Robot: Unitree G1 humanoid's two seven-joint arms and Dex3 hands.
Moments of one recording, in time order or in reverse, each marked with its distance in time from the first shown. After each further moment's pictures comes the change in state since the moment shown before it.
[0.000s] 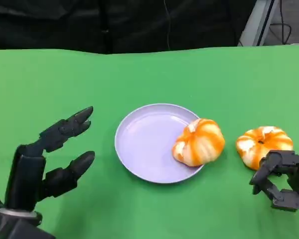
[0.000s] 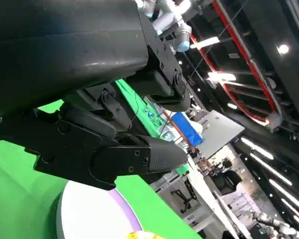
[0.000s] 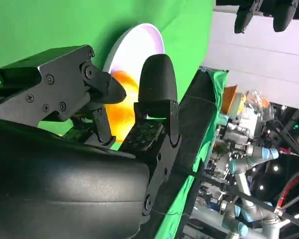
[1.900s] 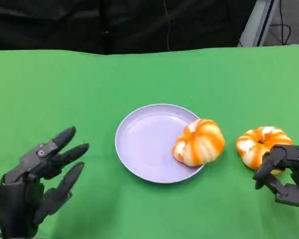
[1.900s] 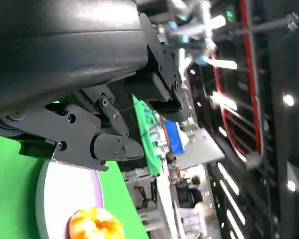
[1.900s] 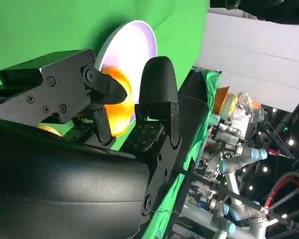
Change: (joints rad) left arm 0.127 -0.208 0.099 -0.069 -0.465 0.077 -0.377; right arm -0.003 -0.014 -0.003 -0.046 0.033 0.014 0.031
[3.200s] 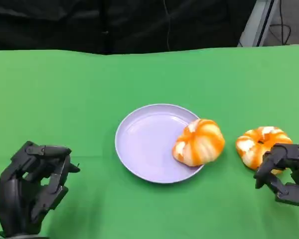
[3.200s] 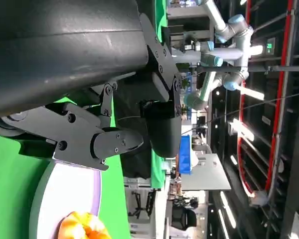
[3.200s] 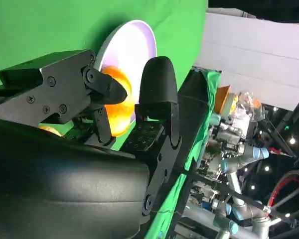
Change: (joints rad) left arm -0.019 -0.085 0.096 -0.002 -0.060 0.134 -0.081; right arm 0.000 -0.001 -0.001 -0.002 0.002 0.019 0.000
